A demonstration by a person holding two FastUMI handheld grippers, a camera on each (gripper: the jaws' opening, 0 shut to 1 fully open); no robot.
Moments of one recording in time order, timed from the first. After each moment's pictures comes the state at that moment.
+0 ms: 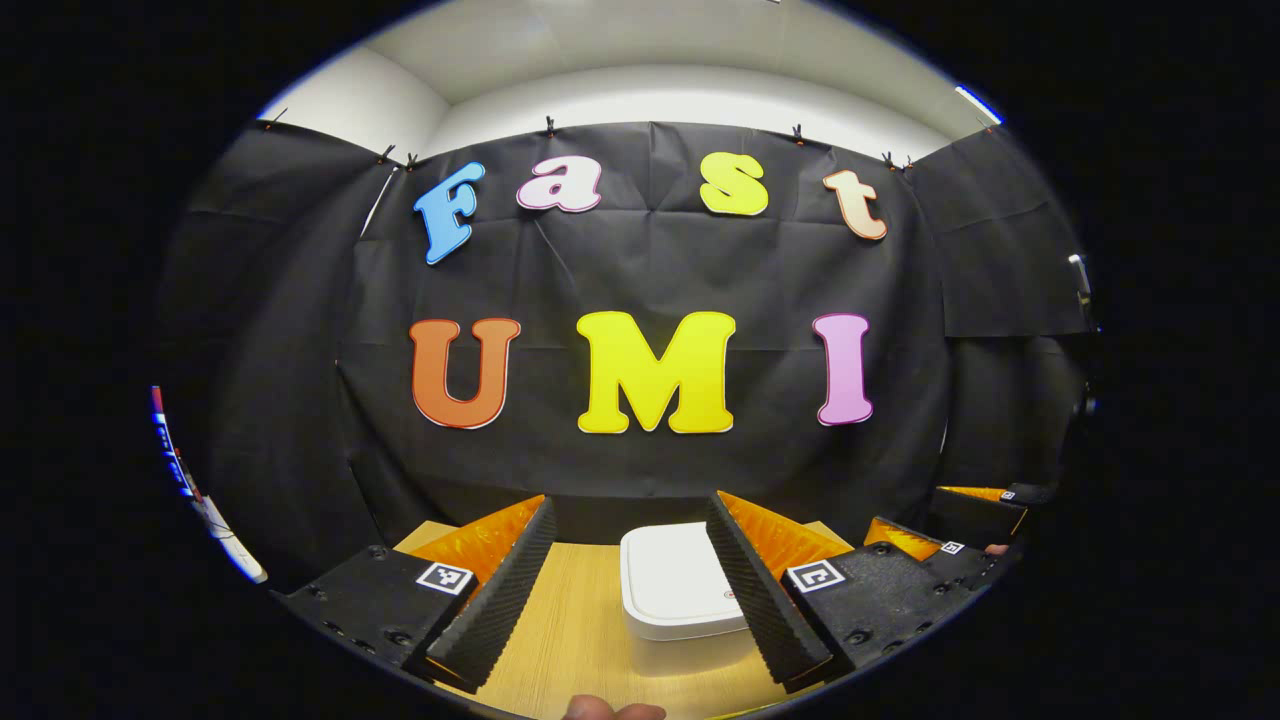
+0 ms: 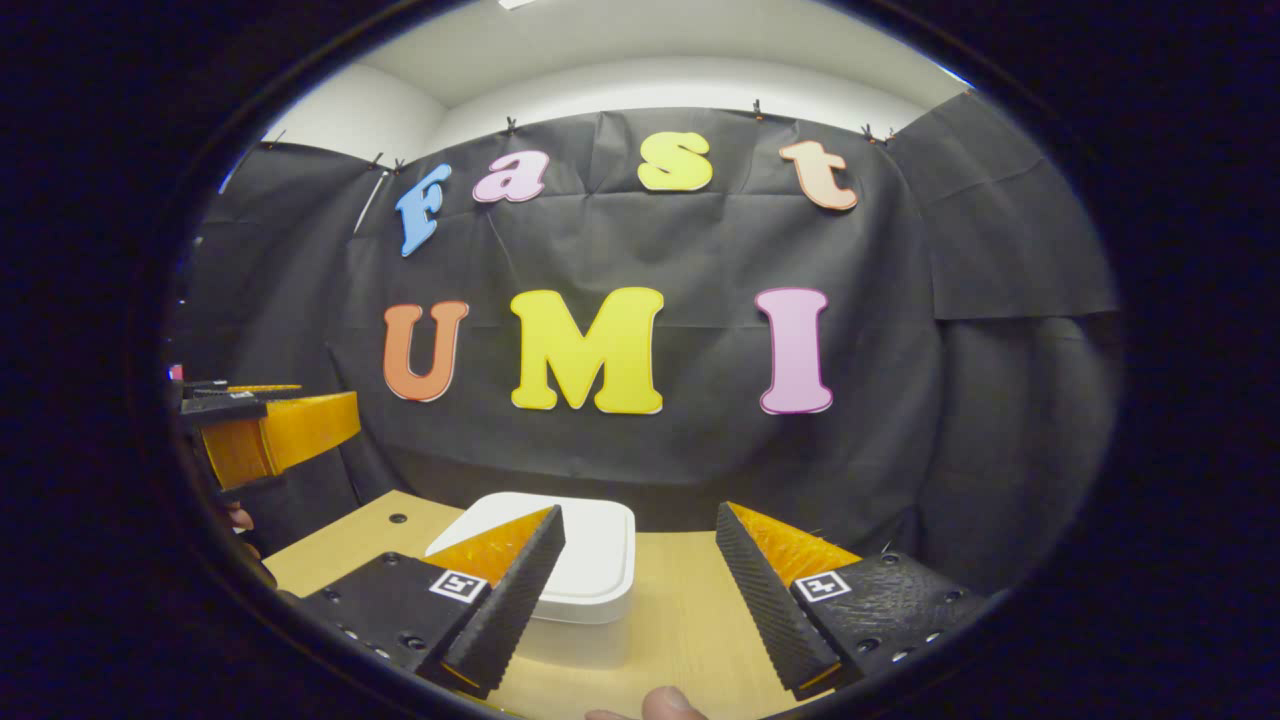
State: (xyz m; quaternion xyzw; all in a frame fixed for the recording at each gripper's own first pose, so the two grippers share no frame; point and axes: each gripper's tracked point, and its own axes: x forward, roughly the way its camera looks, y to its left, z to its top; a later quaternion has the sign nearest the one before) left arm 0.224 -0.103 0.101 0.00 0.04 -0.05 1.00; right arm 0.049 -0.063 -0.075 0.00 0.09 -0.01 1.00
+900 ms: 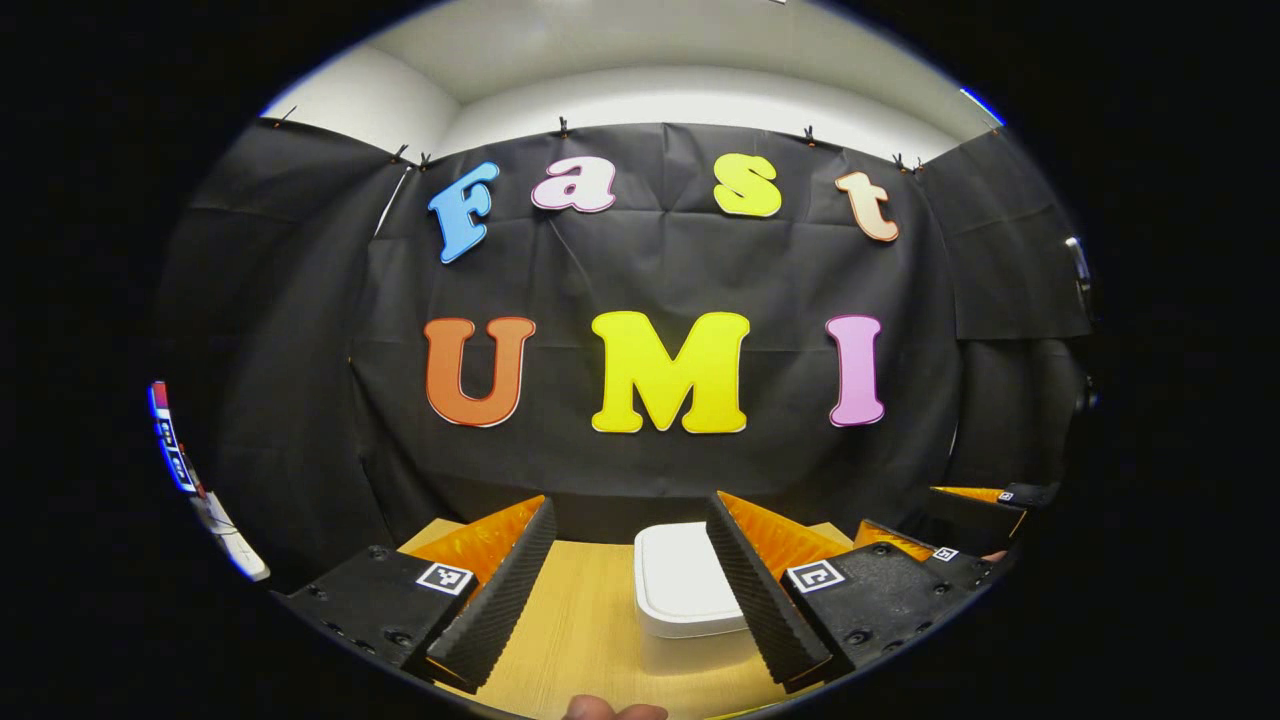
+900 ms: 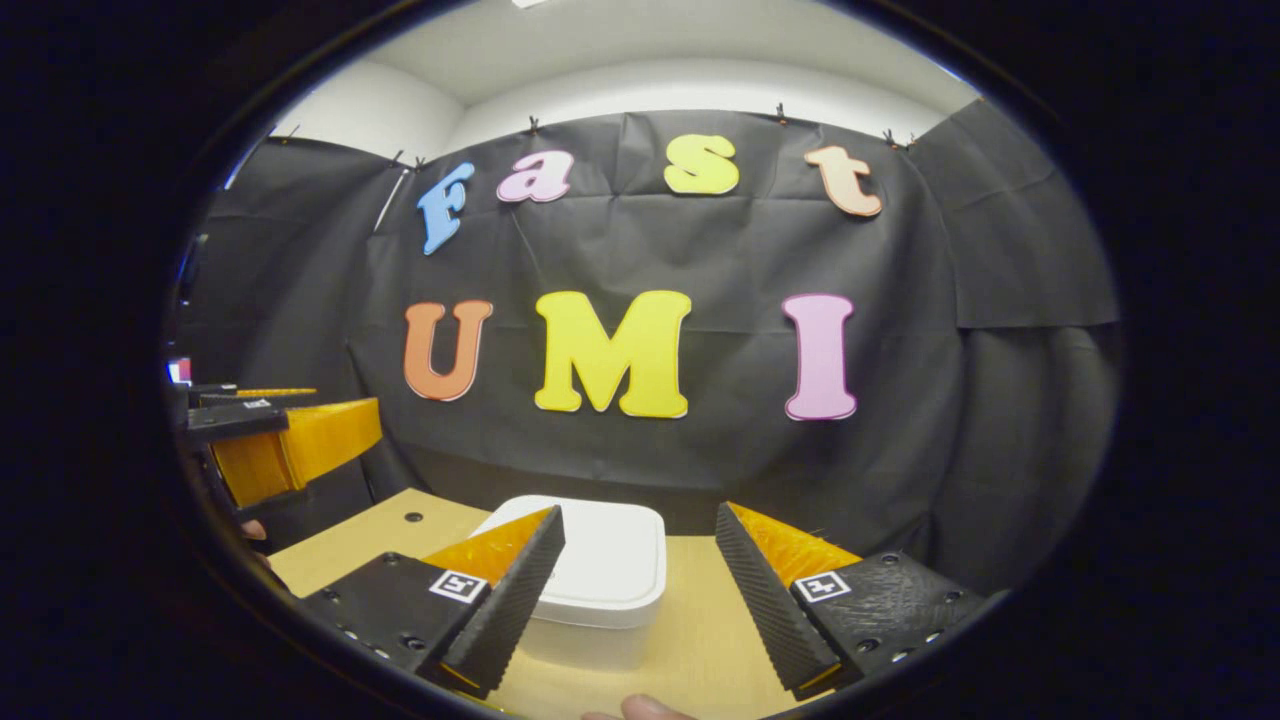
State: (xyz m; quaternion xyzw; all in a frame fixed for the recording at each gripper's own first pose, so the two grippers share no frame) left arm 0.220 -0.089 0.103 0.00 0.04 -0.03 1.00; right arm 0.052 -0.037 -0.078 -0.01 0.10 0.02 1.00
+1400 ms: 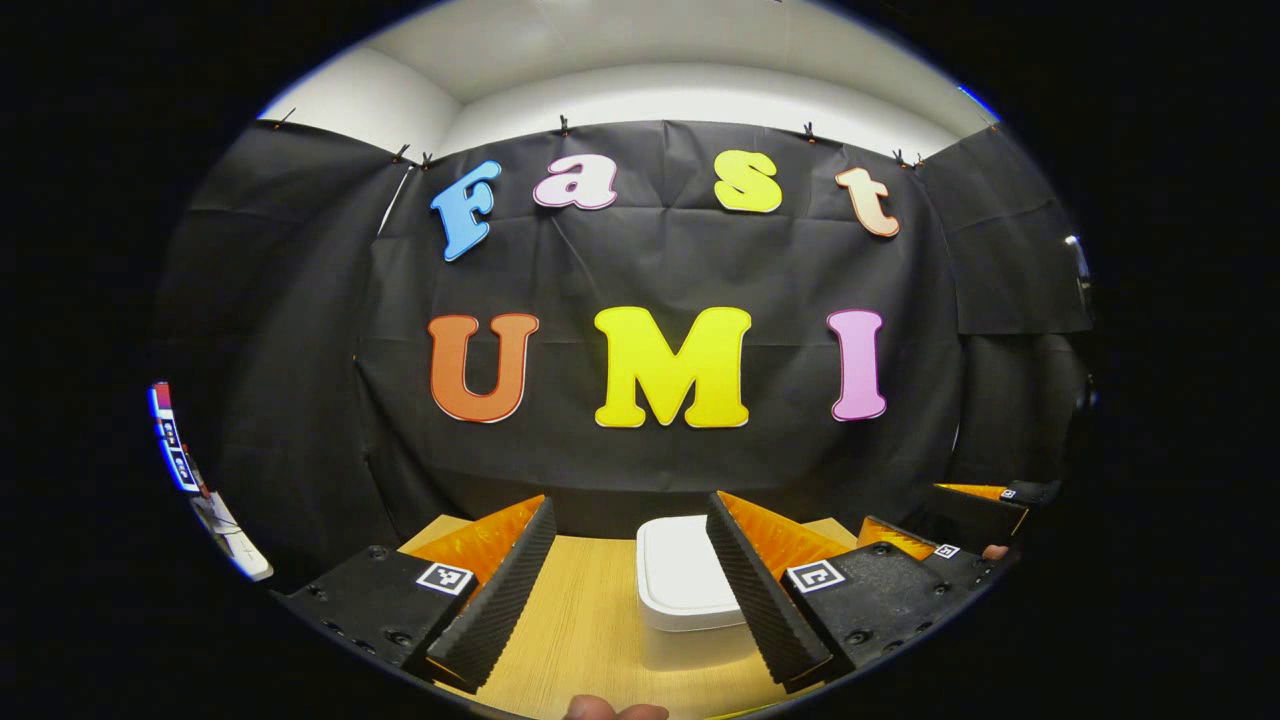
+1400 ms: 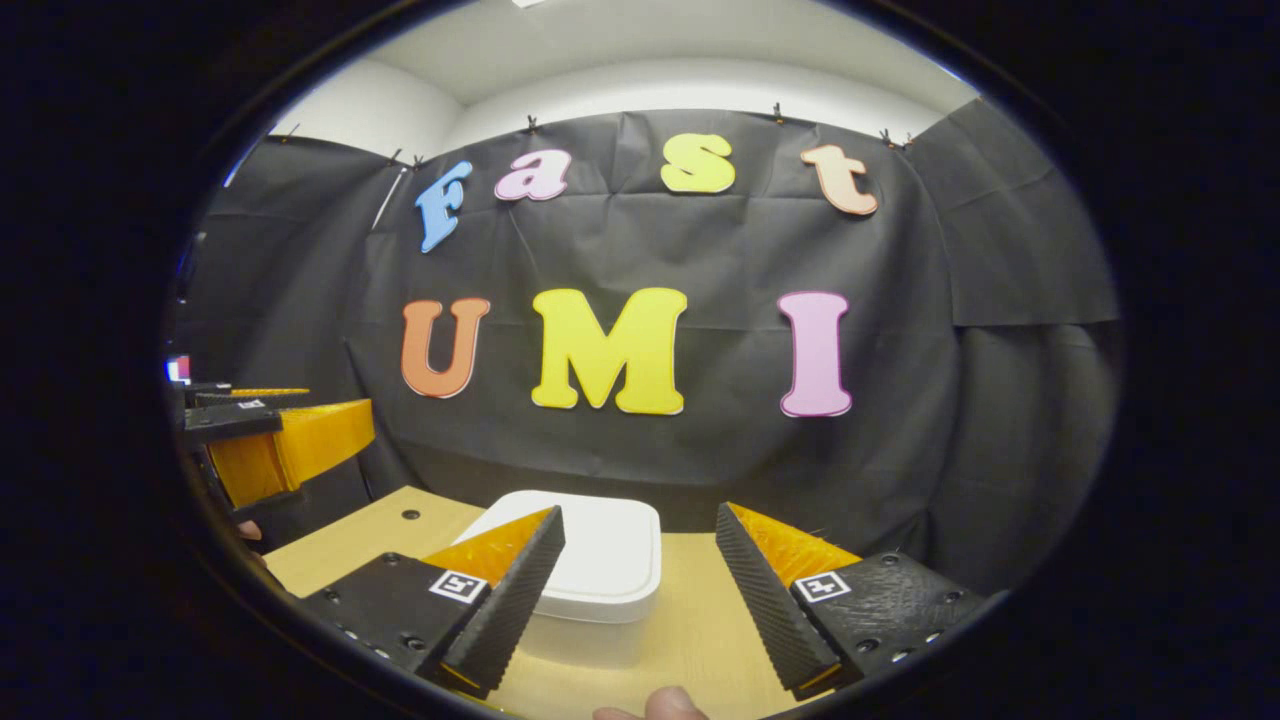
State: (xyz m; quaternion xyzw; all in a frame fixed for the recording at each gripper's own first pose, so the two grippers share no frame) left arm 0.212 -0.090 0.092 0.00 0.05 -0.03 1.00; right arm 0.047 -0.044 -0.082 0.00 0.10 0.01 1.00
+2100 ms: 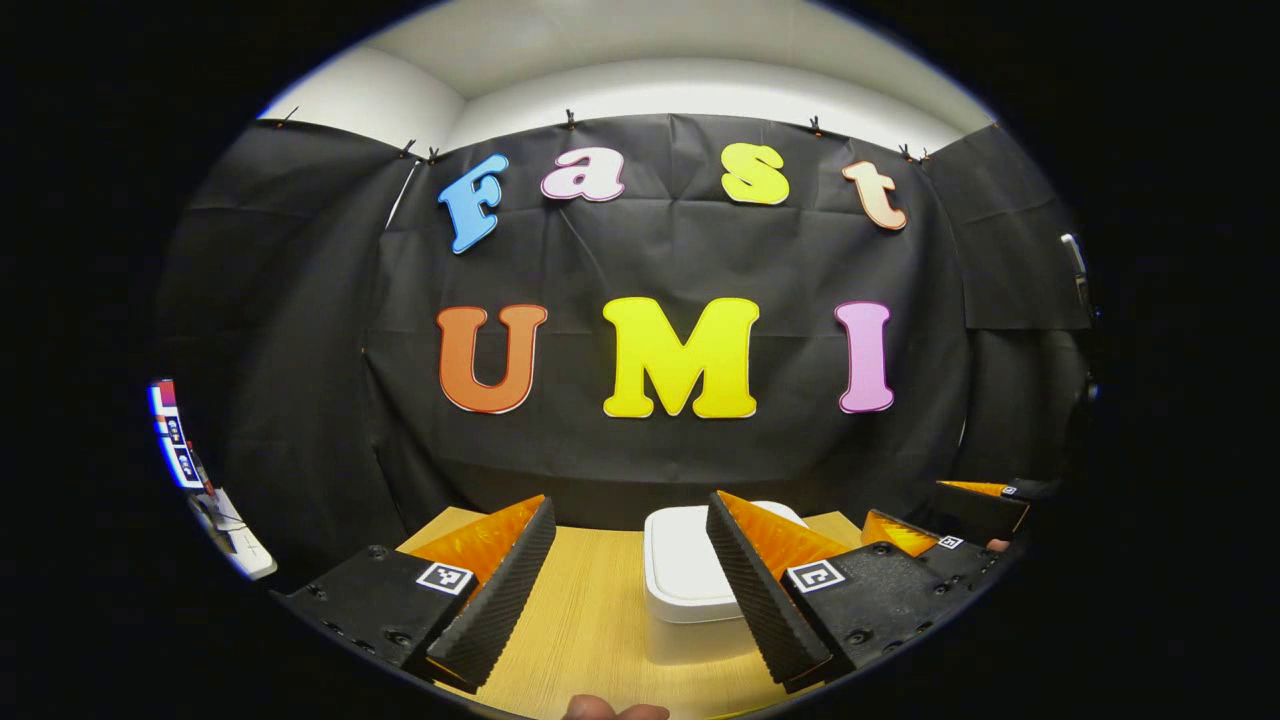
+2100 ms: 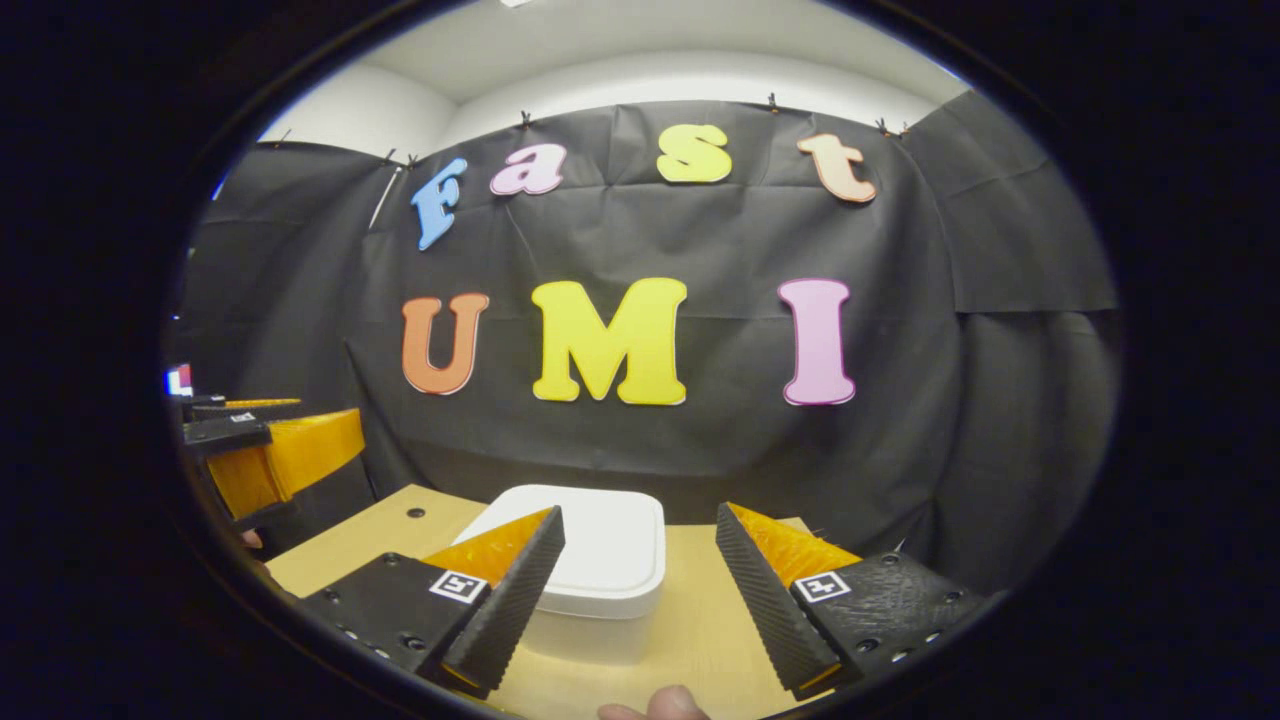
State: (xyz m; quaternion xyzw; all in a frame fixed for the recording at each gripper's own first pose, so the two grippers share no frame) left arm 0.208 -0.086 0.087 0.00 0.06 -0.02 1.00; right arm 0.049 -0.041 -0.087 0.01 0.11 0.02 0.99
